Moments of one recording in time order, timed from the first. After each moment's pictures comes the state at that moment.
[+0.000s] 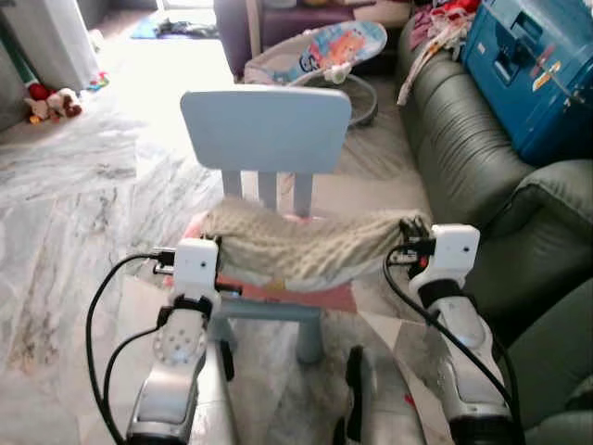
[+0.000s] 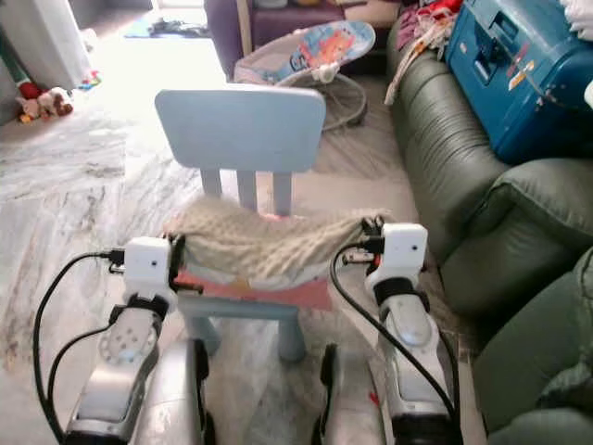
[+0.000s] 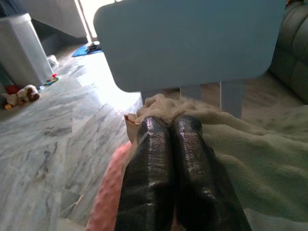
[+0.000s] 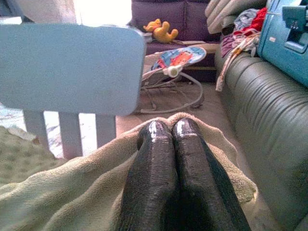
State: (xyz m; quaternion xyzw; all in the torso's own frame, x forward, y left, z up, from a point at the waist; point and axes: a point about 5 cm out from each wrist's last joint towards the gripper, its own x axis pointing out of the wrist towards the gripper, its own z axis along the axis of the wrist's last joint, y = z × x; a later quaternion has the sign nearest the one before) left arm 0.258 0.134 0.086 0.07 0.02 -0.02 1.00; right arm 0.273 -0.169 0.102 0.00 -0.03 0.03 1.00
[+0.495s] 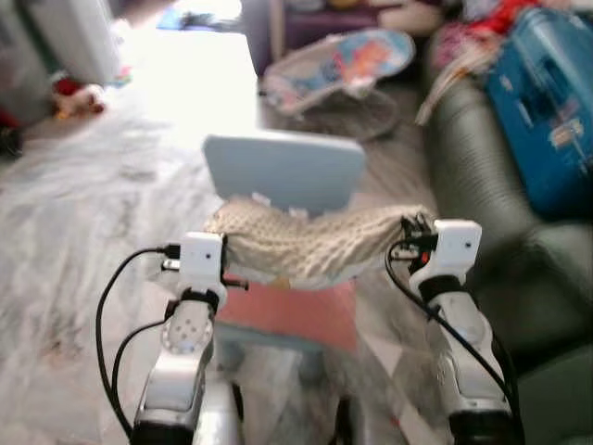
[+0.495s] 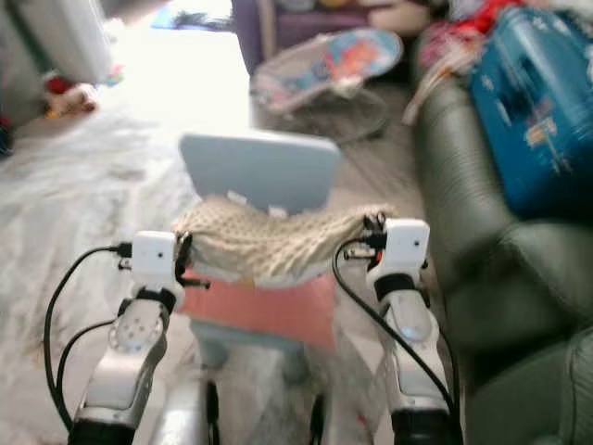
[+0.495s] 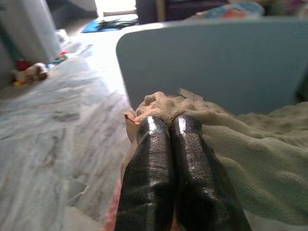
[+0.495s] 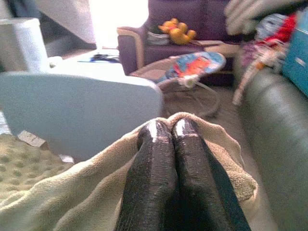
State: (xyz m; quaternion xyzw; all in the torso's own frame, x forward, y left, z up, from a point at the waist) left arm 0.266 0.131 0.084 0.04 0.05 -0.02 1.00; right arm 0.277 -0.169 0.105 0.01 -0.03 0.03 1.00
